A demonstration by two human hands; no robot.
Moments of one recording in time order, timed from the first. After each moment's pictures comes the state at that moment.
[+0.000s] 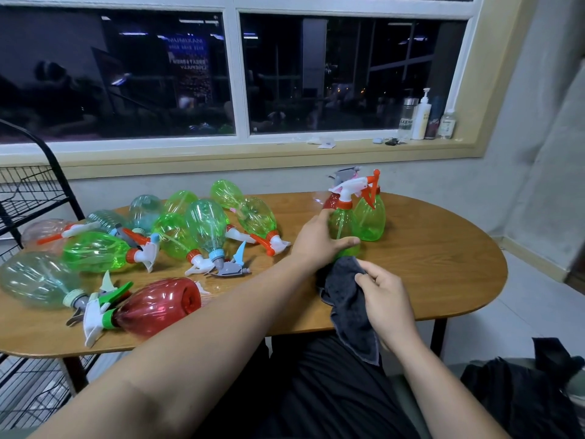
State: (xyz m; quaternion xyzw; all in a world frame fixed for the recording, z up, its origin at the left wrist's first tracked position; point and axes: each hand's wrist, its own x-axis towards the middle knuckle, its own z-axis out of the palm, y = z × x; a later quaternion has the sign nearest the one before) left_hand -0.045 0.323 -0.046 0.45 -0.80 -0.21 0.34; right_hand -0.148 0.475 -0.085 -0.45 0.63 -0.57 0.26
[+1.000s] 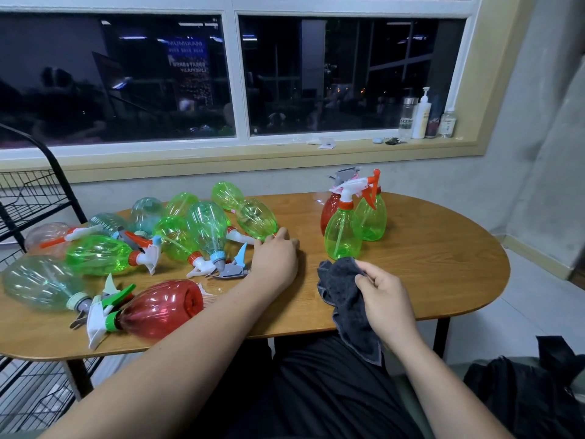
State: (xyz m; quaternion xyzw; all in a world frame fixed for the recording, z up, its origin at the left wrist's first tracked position) left_hand 0.027 0.318 -0.071 0.54 -0.82 0.09 0.12; right_hand -0.150 0.470 -0.098 -0.49 0.64 -0.54 0.24
